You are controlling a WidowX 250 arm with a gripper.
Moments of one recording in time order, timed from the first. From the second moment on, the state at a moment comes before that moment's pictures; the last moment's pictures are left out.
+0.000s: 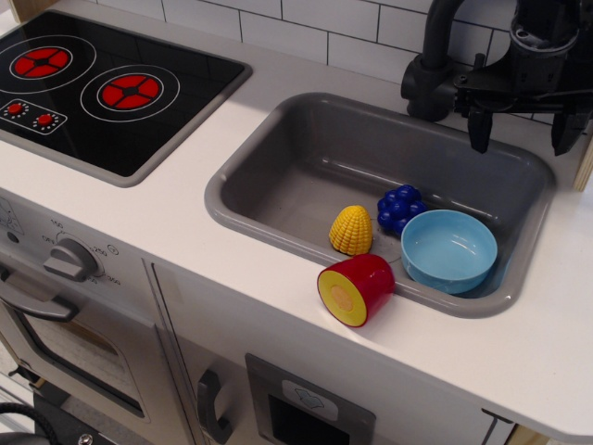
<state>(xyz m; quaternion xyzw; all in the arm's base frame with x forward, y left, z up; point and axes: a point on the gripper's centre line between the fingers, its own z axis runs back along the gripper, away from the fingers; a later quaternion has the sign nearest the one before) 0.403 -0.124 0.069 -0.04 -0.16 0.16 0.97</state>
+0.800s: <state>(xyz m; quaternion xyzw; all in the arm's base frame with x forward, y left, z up) 0.389 -0.067 0.073 0.00 -0.14 0.15 0.98</state>
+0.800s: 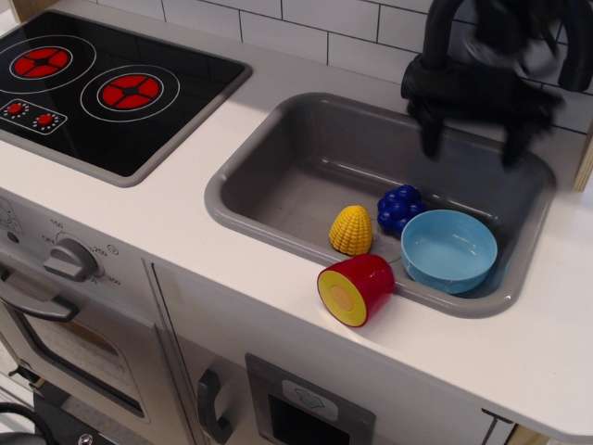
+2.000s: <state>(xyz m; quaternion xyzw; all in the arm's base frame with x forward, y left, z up) 0.335 -0.017 0.039 -0.02 -0.07 0.31 0.95</state>
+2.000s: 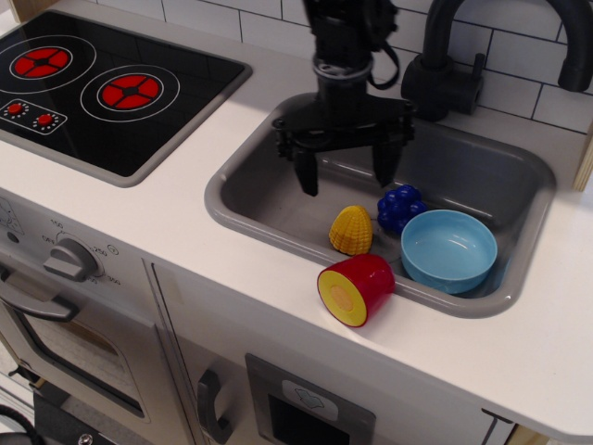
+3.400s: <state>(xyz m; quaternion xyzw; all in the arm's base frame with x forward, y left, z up) 0.324 0.001 -0.023 0.03 -0.08 0.35 0.93</state>
